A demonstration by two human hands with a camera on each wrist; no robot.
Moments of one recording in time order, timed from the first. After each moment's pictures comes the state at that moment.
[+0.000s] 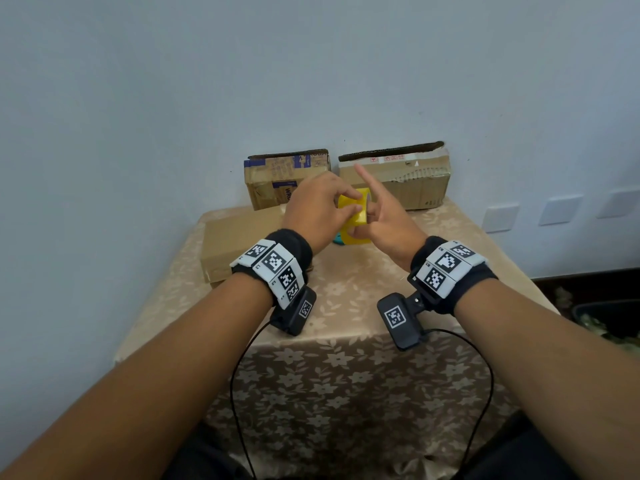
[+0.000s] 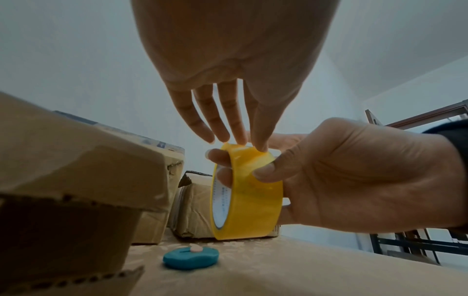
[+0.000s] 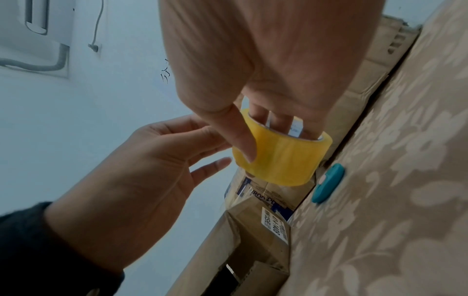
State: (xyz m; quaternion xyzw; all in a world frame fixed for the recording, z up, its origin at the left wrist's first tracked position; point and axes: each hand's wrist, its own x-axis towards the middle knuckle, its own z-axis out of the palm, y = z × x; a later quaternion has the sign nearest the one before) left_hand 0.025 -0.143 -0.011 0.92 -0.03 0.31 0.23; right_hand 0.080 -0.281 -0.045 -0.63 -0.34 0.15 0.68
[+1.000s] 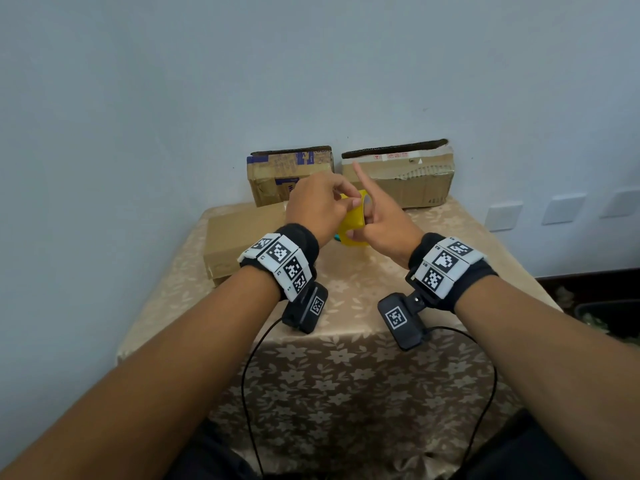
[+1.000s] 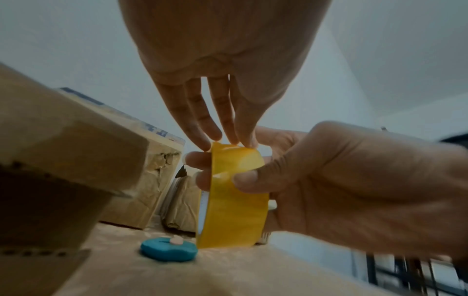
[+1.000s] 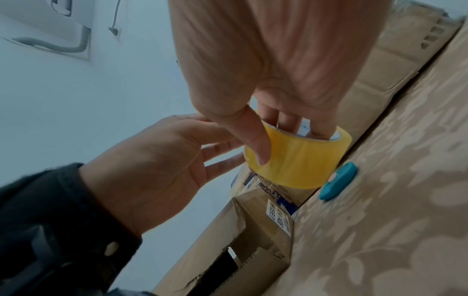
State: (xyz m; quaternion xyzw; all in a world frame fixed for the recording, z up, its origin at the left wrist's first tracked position) left_hand 0.030 -0.142 -0.012 0.91 0.05 0.30 0.28; right_hand 0.075 -0.279 -0.041 -0.66 -0.37 0.16 0.63
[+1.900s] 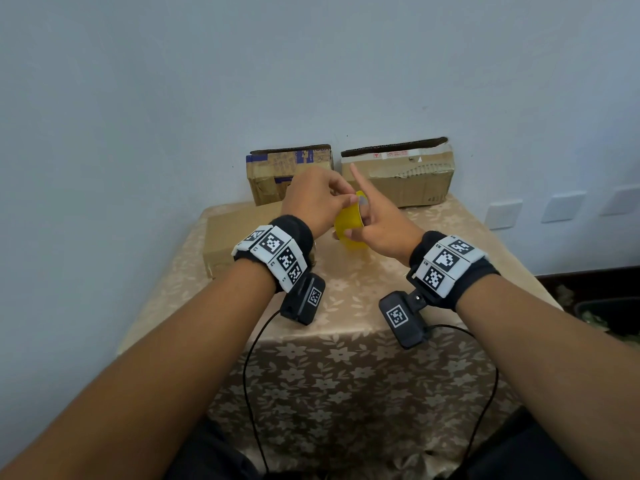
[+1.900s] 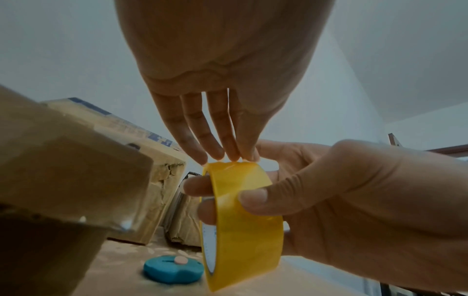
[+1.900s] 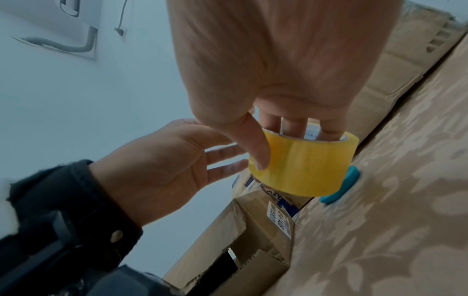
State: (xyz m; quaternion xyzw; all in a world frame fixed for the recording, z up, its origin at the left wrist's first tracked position) left_hand 0.031 -0.135 -0.003 0.92 0.04 0.25 0.31; right_hand 0.078 -0.277 -0.042 -0.66 -0.39 0.18 0.61
